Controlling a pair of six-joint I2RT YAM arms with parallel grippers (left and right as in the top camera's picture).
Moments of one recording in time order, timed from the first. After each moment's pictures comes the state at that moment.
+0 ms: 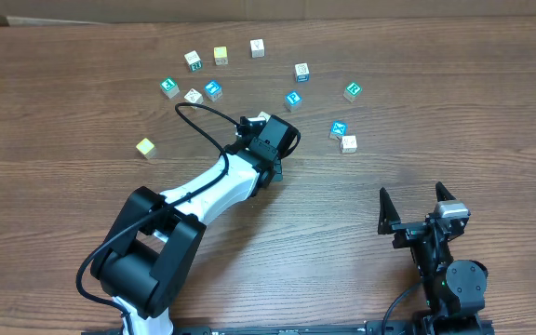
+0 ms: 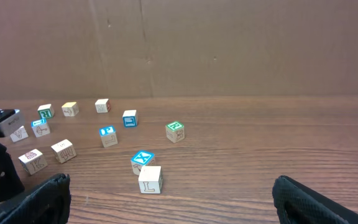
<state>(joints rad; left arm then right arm) -0.60 1.91 1.17 -0.46 -0.30 -0.66 0.11 0.04 0.02 -0.03 -0.02 0.07</state>
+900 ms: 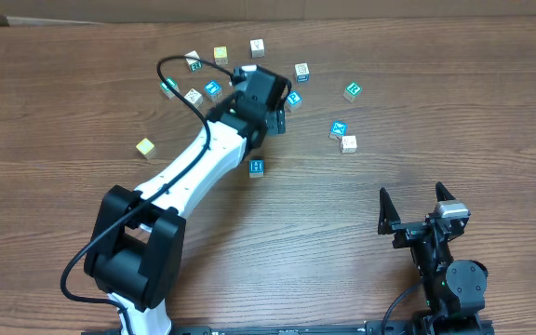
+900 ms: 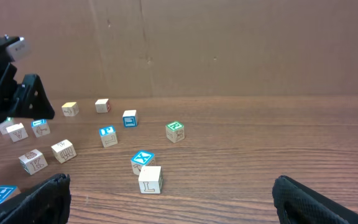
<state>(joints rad) -0.50 1.92 1.44 -0.51 -0.31 -0.48 0.11 0.04 0.02 -0.04 -0.02 0.07</state>
